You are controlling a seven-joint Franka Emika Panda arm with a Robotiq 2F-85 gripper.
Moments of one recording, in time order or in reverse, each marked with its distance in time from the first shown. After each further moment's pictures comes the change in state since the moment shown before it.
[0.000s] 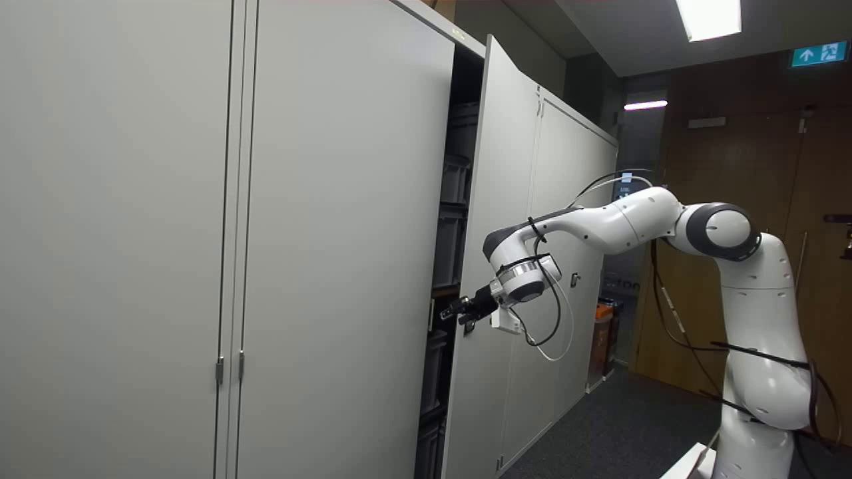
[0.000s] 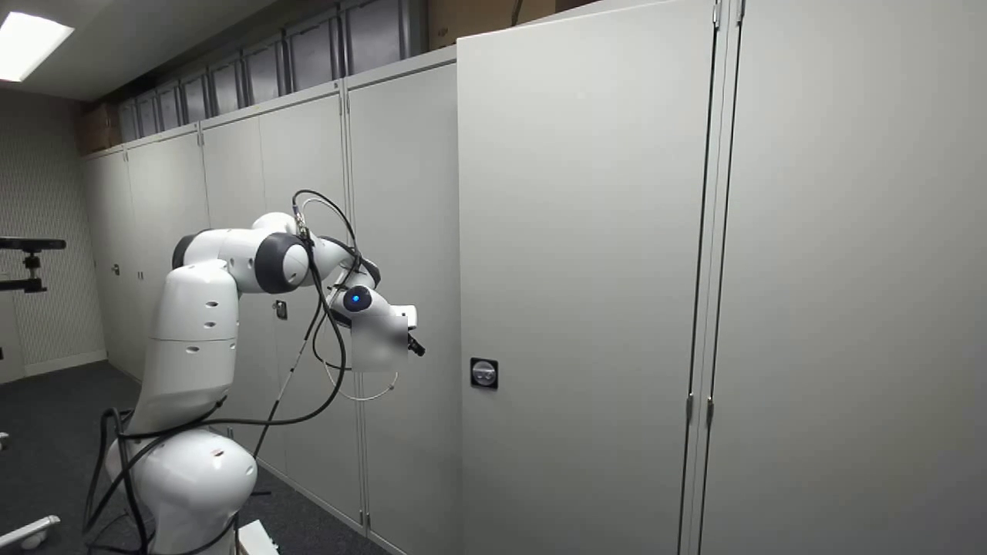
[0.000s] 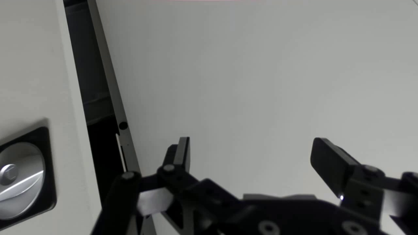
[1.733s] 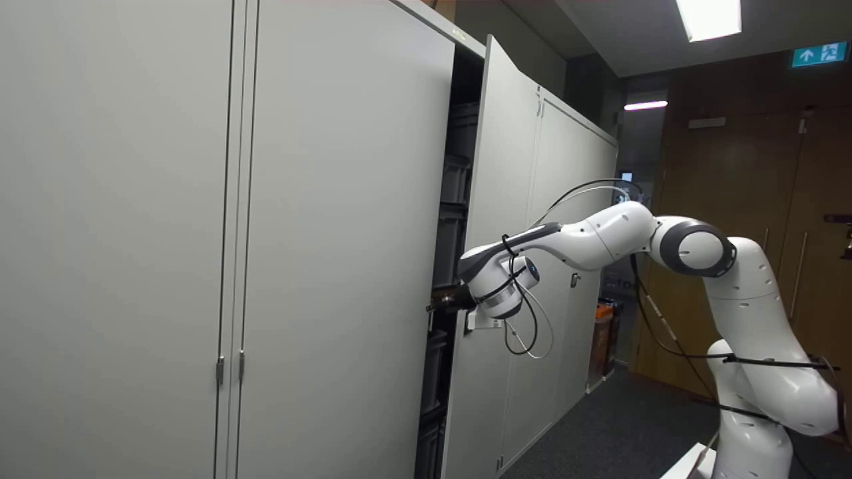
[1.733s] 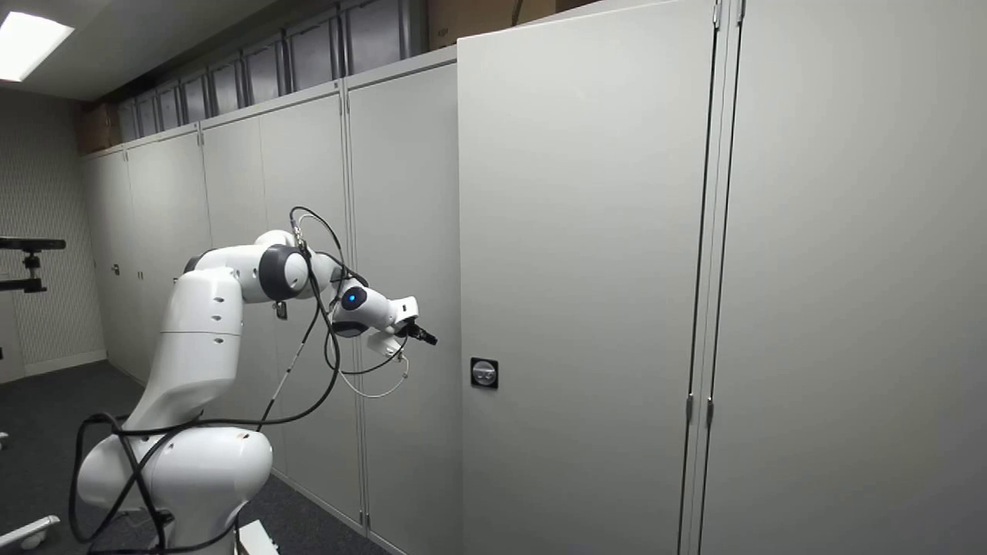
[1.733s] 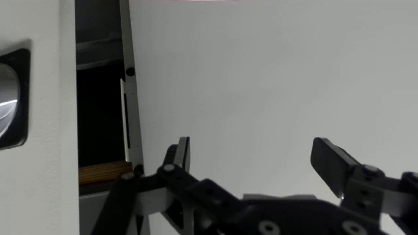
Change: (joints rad) arm 0.460 0.180 -0.462 0.141 -0.351 0.138 0.329
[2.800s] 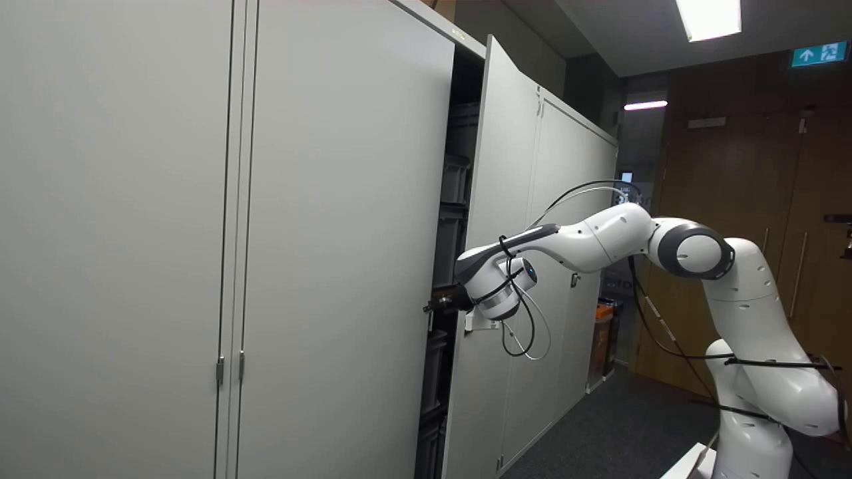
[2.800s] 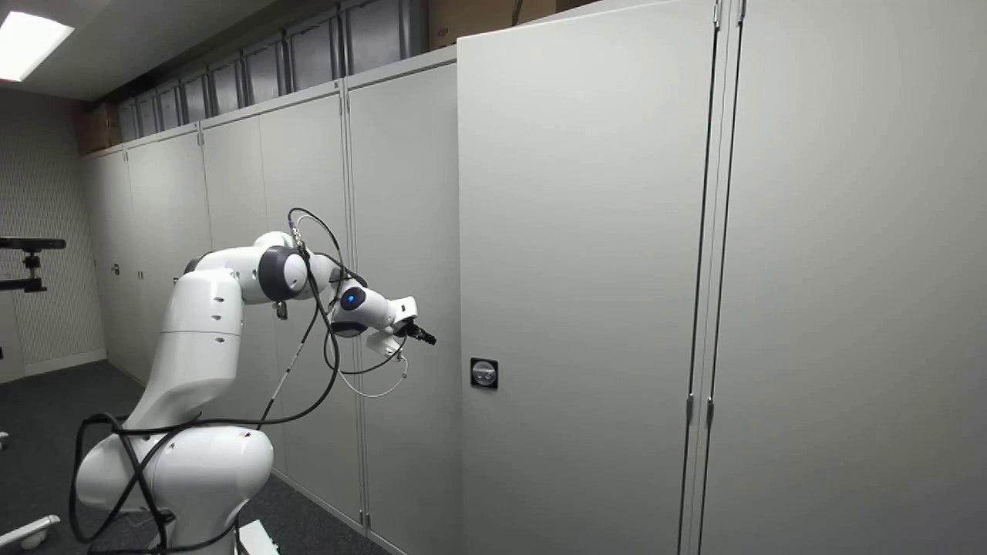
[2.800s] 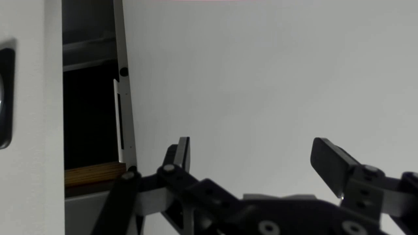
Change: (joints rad) arm 0.034 0.020 -0.031 0.021 0.014 0.000 0.000
